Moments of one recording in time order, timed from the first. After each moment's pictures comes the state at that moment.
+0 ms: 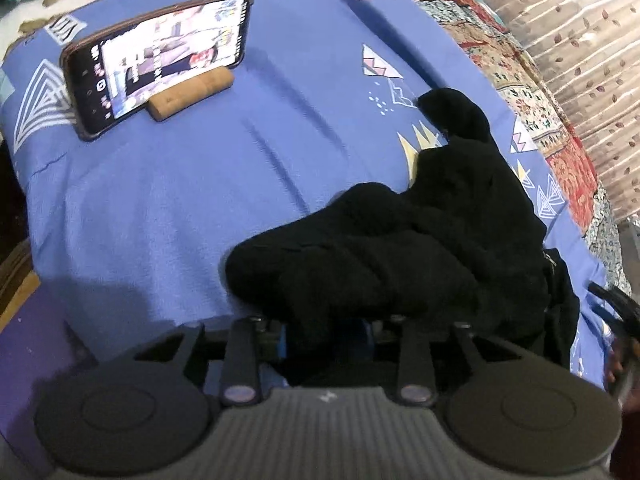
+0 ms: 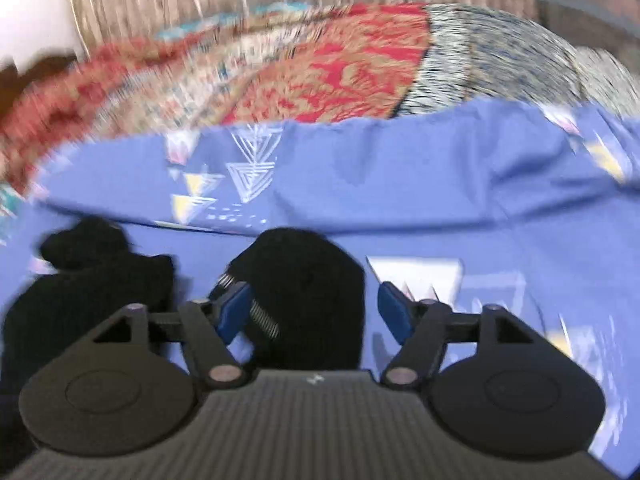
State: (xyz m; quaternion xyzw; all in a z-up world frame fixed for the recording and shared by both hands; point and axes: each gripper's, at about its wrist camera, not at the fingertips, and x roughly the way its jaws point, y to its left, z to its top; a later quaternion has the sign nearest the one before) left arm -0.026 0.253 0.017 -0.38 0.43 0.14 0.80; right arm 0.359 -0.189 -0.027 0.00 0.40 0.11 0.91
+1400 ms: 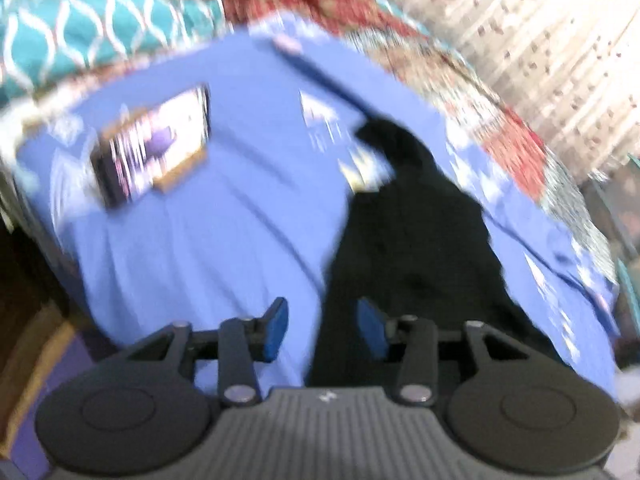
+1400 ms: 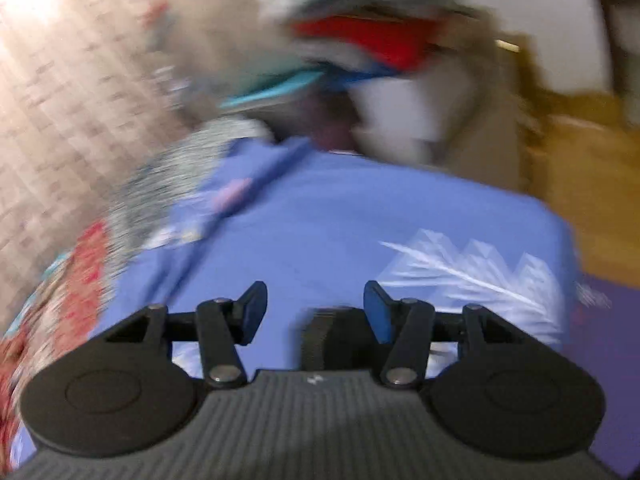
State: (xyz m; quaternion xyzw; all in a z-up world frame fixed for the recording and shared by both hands) left arm -0.073 0.232 0.100 -0.28 0.38 0.10 0.88; right arm 0.042 -0.535 0.085 0.31 0.23 -0.21 0.90
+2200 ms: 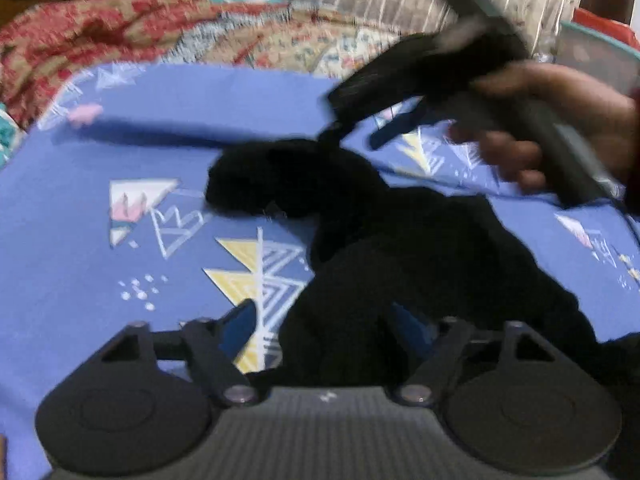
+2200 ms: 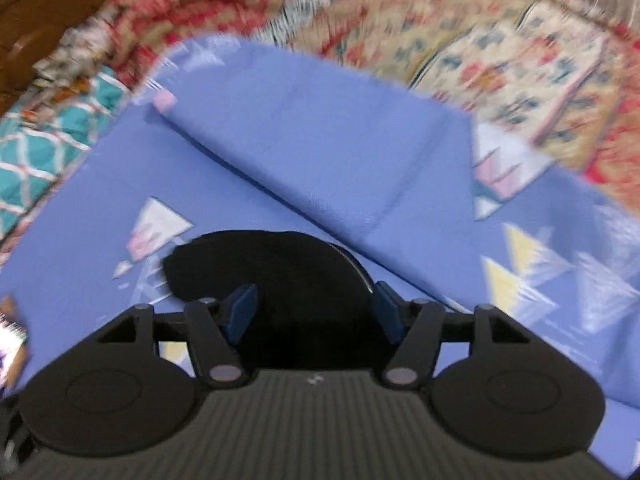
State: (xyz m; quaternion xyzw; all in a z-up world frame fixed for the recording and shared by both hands) left arm 0.199 0.184 0.011 -0.07 0.40 -0.05 0.91; right arm 0.419 0.096 -0.014 -0.10 0.48 0.30 0.82
